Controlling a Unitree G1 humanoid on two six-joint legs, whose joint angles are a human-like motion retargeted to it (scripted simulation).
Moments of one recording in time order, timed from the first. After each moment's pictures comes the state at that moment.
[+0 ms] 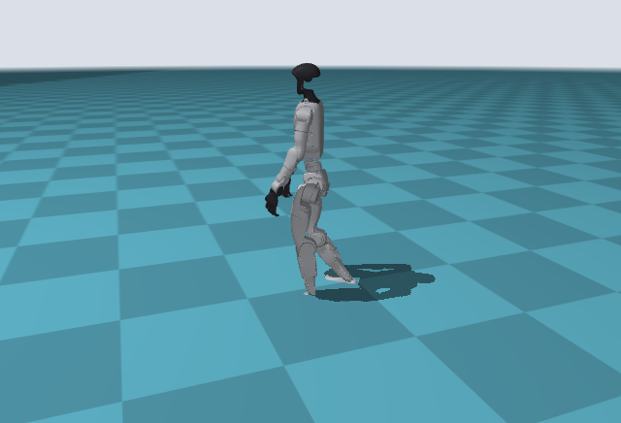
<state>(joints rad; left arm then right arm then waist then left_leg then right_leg) -0.16 0.31 -0.33 1.13 0.18 0.00 -0.29 -0.23 -0.11 0.58 1.17 -0.30 -0.01 0.33 0.05 -0.22 -0.19 -0.31 -0.15 0.28 0.18 -0.46 0.14 -0.30 -0.25 -0.10 0.73 -0.84 -0.01</state>
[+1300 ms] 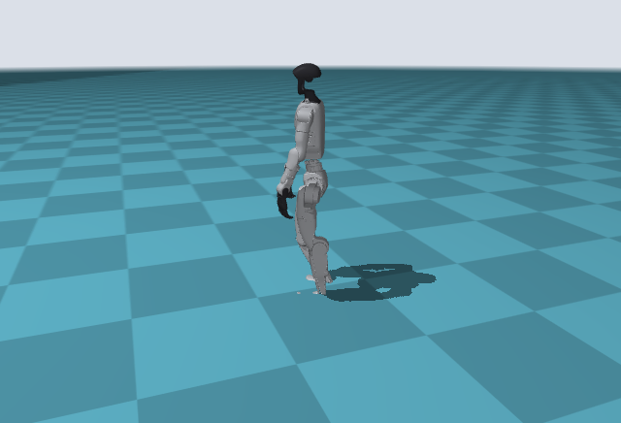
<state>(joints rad) -0.15 0.29 -0.42 1.23 0.30 0.03 -0.44 -0.23 -0.08 0.64 1.13 -0.34 0.00 0.45 0.01 -0.22 -0.14 -0.07 -0.23 0.19 -0.04 -0.43 0.18 -0.44 -0.22 -0.14 0.78 -0.85 -0.05</state>
